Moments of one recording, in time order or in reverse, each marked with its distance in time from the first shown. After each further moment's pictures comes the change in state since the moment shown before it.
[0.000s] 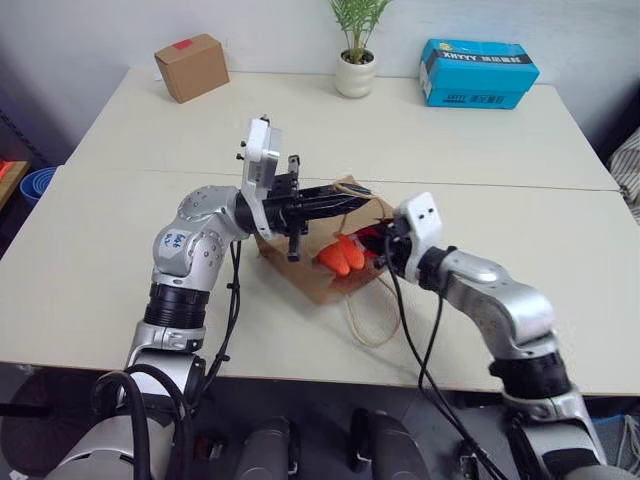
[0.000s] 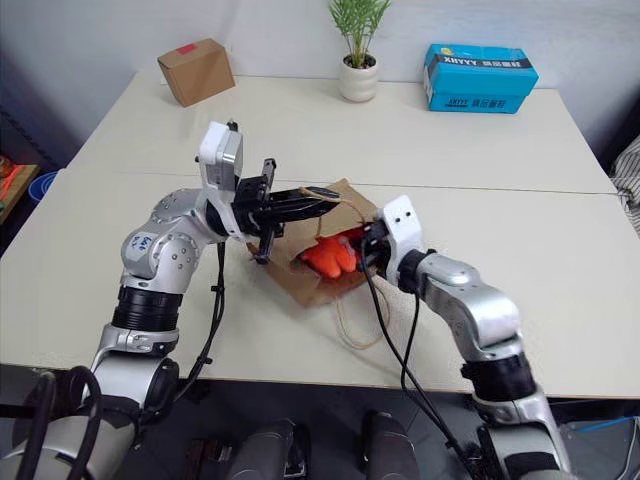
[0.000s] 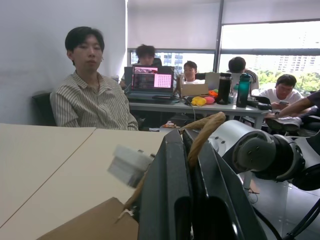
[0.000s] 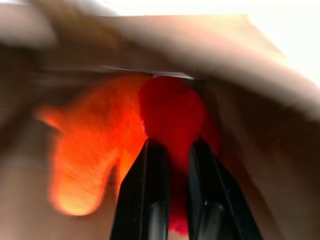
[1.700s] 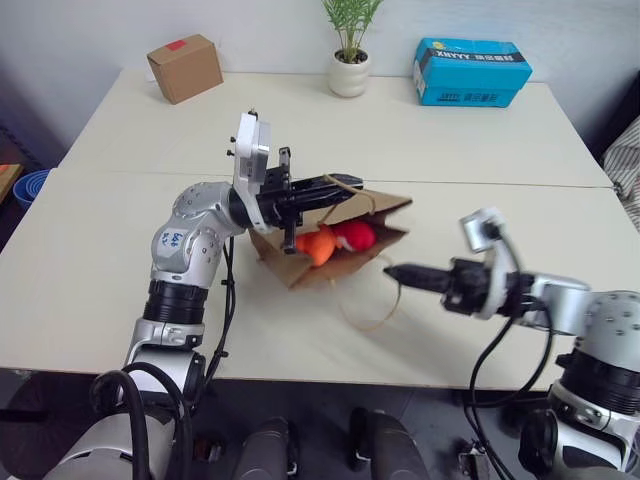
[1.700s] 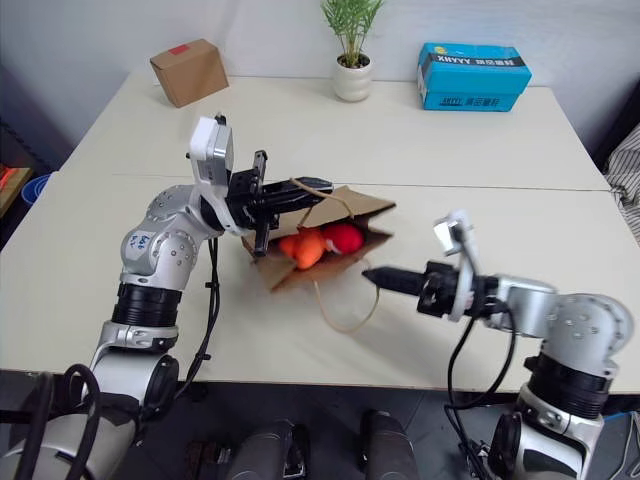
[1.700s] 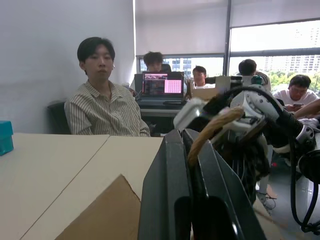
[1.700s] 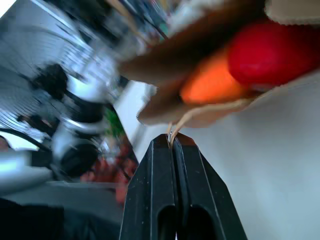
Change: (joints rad) left arm -0.054 -0.016 0.035 0.113 0.014 -0.112 0.007; right arm 0.023 -0.112 -0.740 -0.160 0.999 0.880 0.172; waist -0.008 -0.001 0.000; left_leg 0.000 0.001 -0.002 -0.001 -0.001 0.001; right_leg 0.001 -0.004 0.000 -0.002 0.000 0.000
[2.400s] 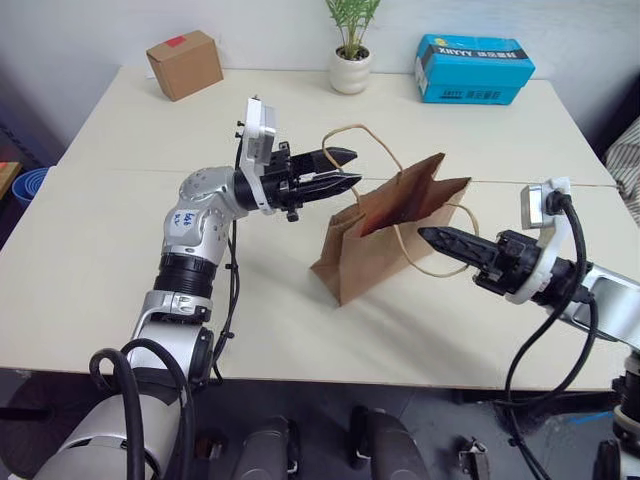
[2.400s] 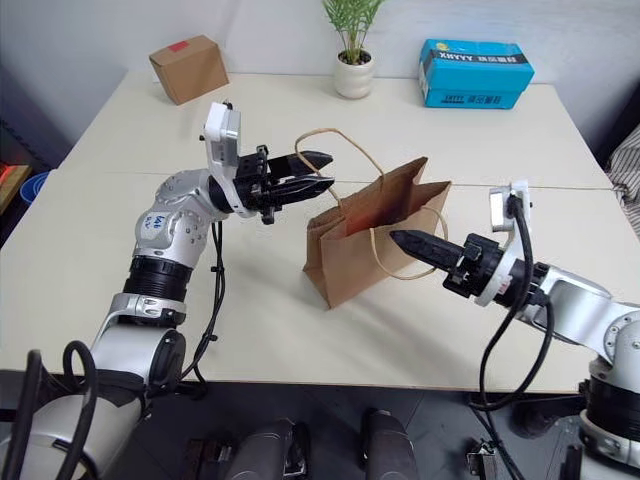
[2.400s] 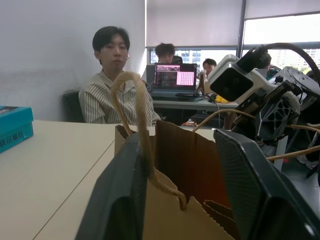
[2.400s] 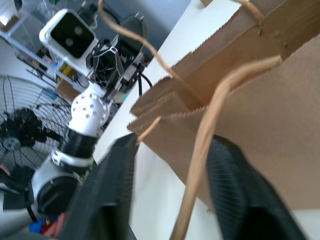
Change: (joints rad) left arm -0.101 0.033 0.005 0.222 0.081 -0.061 -0.069; right arm 0.255 -0.297 0.183 -0.061 0.409 -0.458 -0.307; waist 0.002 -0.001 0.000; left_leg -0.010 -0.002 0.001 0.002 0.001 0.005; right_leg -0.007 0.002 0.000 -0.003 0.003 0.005
